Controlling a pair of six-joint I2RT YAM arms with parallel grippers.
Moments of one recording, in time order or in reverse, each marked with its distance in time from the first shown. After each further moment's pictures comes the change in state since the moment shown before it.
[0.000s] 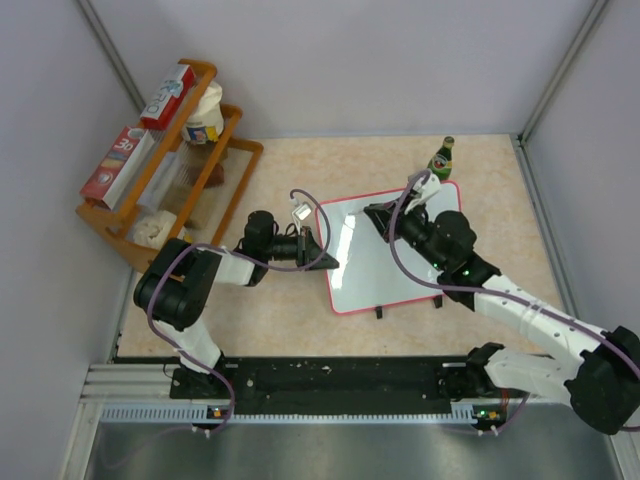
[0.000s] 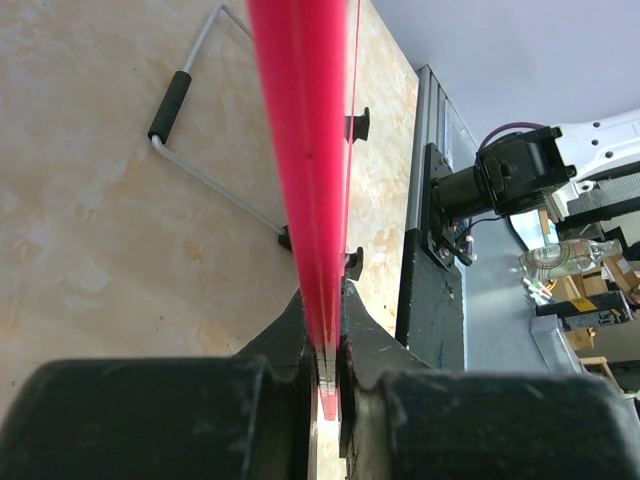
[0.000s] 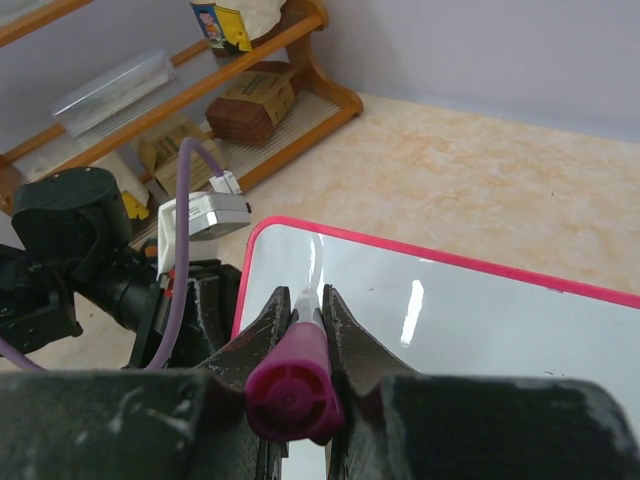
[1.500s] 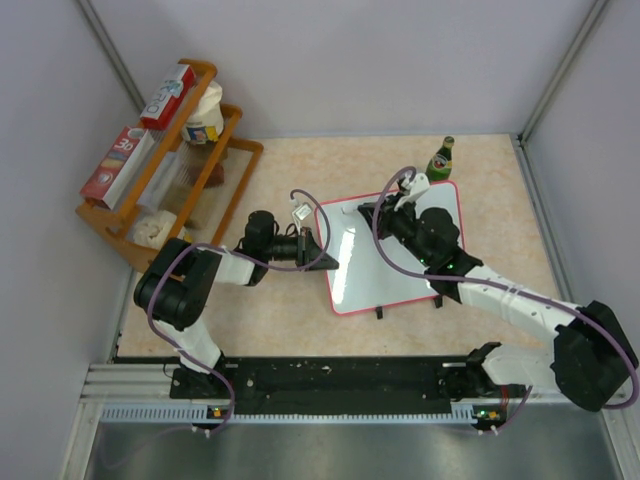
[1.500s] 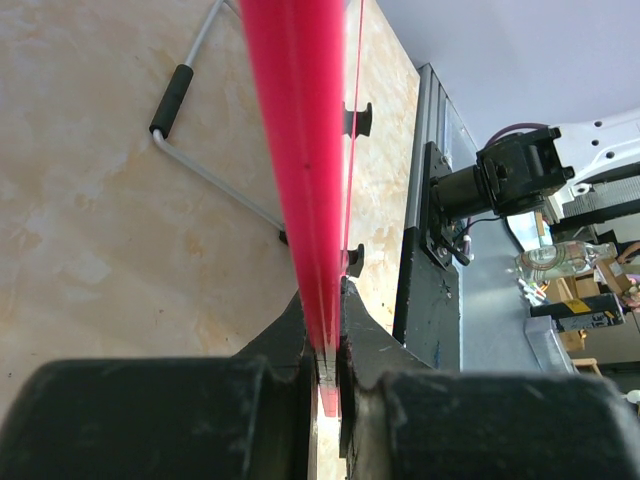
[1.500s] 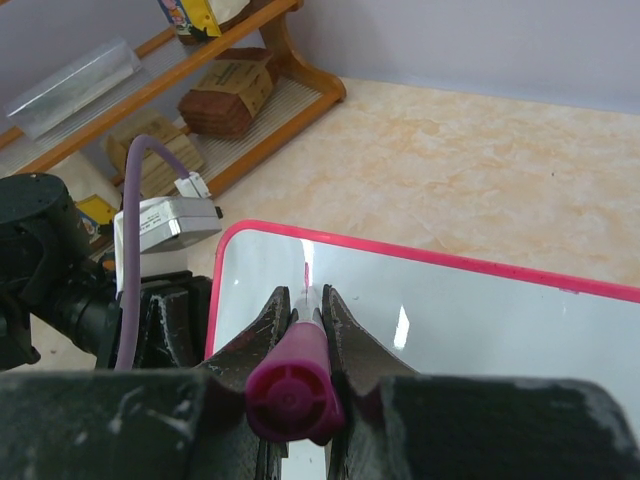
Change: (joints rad) left arm 0.000 0.001 0.003 -0.023 -0.002 -0.004; right arm 0.002 0.161 0.014 0.110 0.051 0.022
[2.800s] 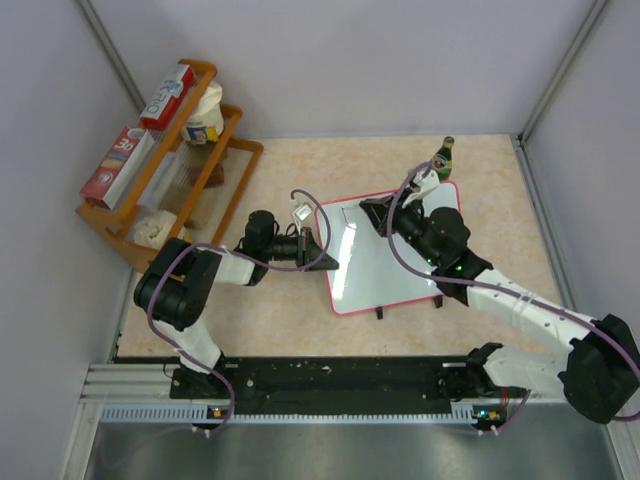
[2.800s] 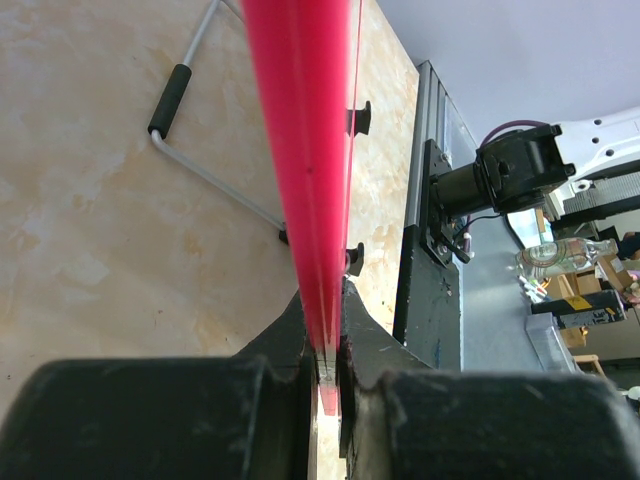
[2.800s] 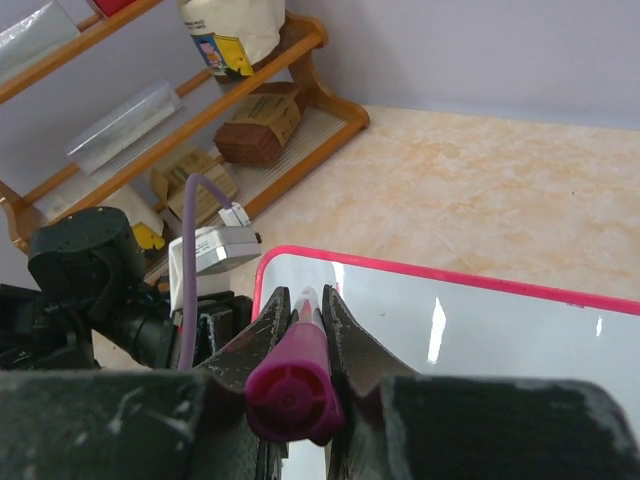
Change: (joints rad) left arm 0.000 0.000 0.003 -0.006 0.005 0.008; right arm 0.000 -0.095 -0.002 -0.032 -0.017 0.068
